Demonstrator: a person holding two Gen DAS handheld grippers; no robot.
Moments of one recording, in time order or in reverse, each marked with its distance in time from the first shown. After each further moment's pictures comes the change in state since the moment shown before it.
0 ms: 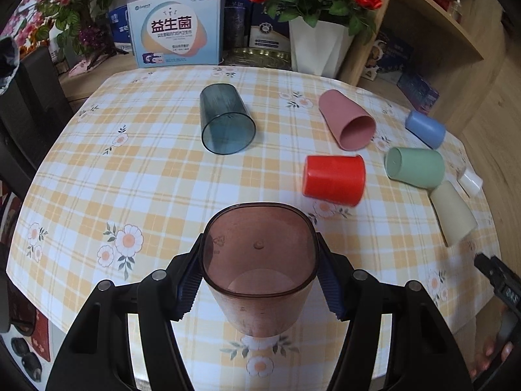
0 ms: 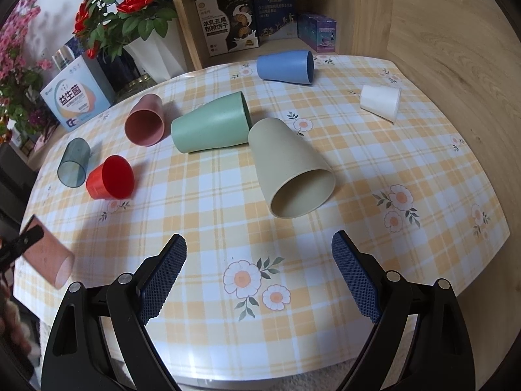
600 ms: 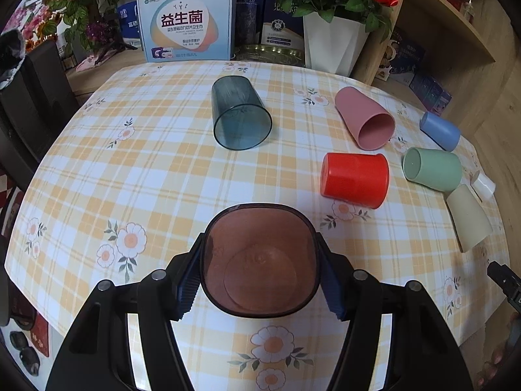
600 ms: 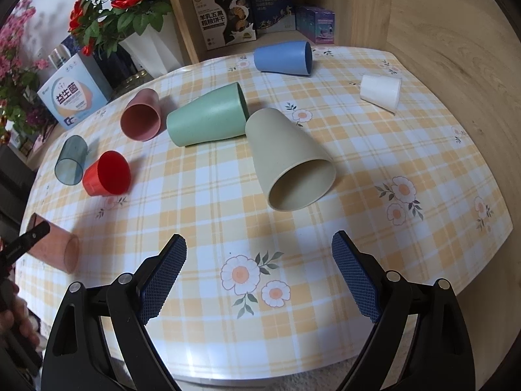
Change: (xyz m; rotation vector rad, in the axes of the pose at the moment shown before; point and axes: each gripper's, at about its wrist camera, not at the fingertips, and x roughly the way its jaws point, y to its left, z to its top) left arm 0.014 0.008 -0.006 -0.014 0.003 0.037; right arm 0.006 -0.002 -0.004 0.012 0.026 0.004
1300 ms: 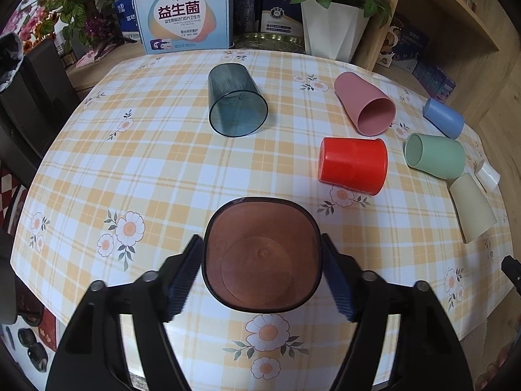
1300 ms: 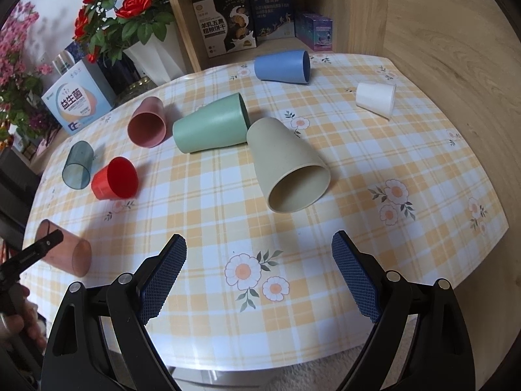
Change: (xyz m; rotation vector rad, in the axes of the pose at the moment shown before) left arm 0.001 -0.010 -0.002 0.015 0.055 0.025; right arm -0.022 -0.002 -0.001 0.012 -0.030 0.005
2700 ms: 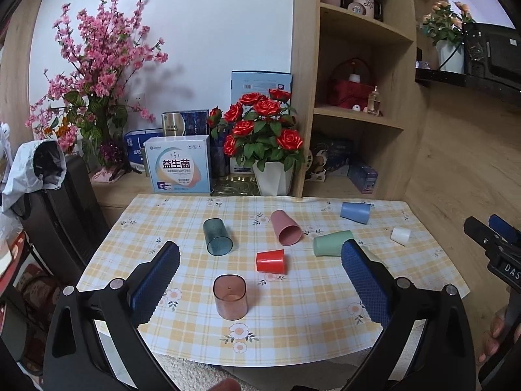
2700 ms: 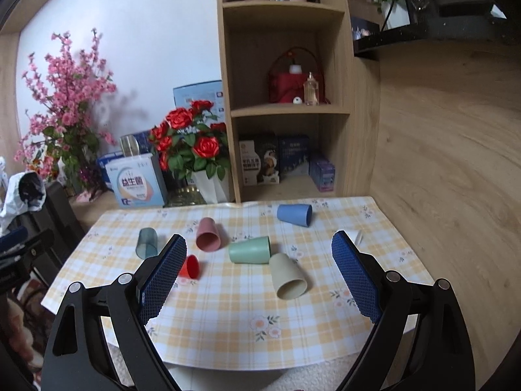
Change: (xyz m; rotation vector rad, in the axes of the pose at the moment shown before) left arm -0.296 -0.046 -0.048 0.109 -0.536 -0.073; right arm -0.248 0.029 -0.009 -0.149 -0.521 0.051
